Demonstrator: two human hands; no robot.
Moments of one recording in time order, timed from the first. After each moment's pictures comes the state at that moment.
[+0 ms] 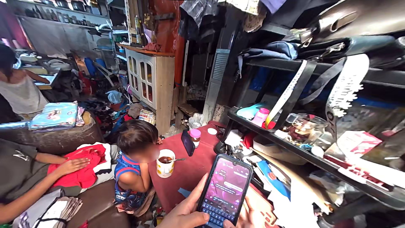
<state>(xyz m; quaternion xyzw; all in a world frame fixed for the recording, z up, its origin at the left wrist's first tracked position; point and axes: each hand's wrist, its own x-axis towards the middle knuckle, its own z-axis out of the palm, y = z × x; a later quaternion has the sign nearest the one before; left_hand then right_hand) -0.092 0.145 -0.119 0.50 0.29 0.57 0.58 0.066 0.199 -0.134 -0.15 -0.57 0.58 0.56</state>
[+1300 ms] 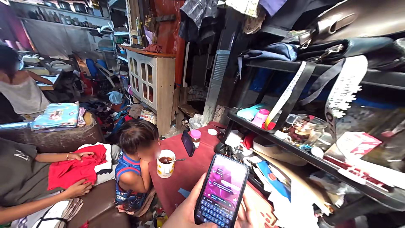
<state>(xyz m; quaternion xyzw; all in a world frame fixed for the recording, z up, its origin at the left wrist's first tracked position) -0.080 0.146 -0.117 0.50 0.38 0.58 0.51 0.072 0.205 -0.139 -0.13 -0.59 0.59 0.53</state>
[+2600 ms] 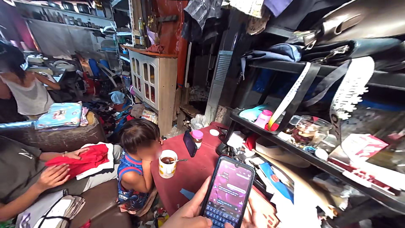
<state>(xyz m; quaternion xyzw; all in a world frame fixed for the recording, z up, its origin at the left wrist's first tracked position) -0.090 0.142 -0.119 0.49 0.28 0.56 0.60 0.068 0.200 -0.134 -0.14 -0.58 0.59 0.55</state>
